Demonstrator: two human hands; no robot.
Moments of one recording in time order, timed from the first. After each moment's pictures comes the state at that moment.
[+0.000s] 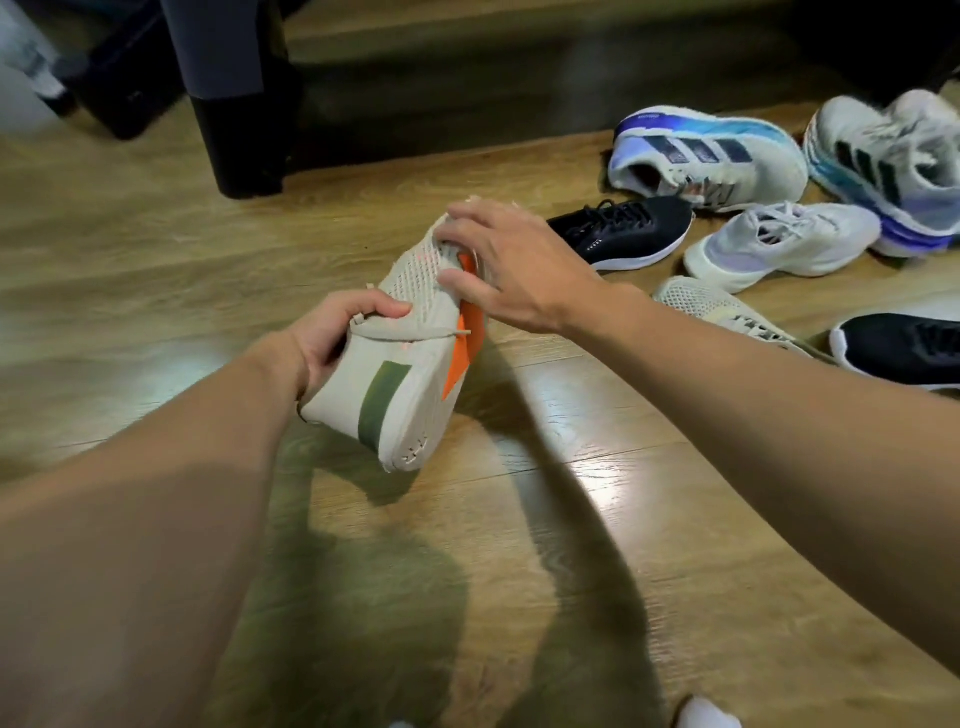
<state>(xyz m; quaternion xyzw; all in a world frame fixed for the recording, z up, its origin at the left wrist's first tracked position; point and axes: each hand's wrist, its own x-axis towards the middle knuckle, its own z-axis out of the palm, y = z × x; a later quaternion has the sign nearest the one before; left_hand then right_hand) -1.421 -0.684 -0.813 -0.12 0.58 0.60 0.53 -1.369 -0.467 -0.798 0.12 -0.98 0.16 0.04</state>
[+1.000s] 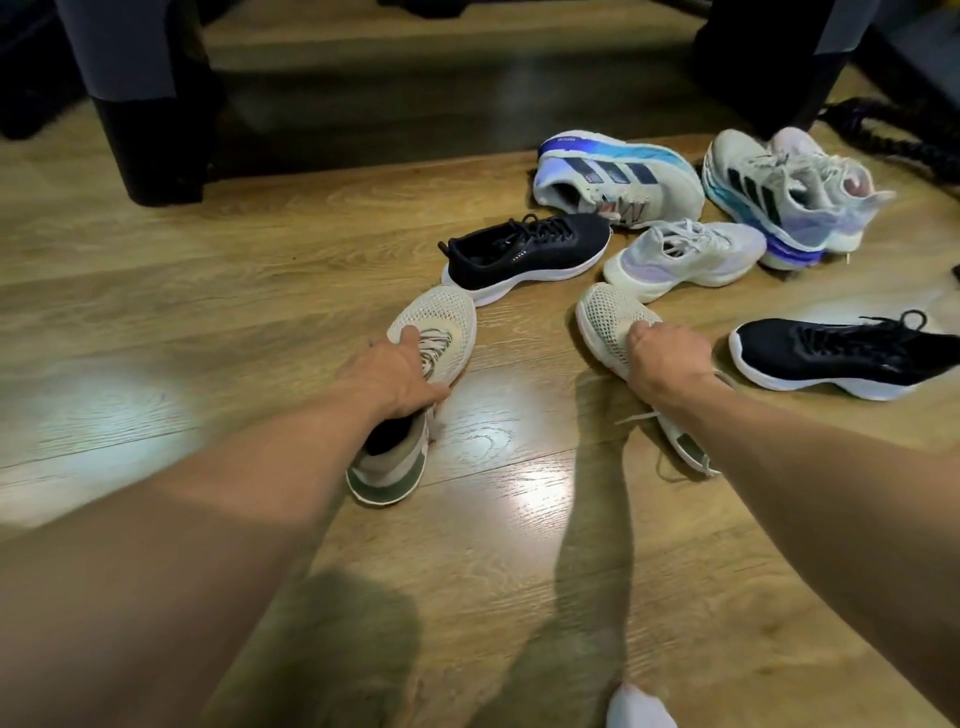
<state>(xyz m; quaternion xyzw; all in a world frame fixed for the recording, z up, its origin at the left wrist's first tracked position) -1.373 -0.586 -0.859 0.20 0.94 0.01 0.29 -1.246 -0.323 -0.861 -0.27 -0.94 -0.12 -0.18</state>
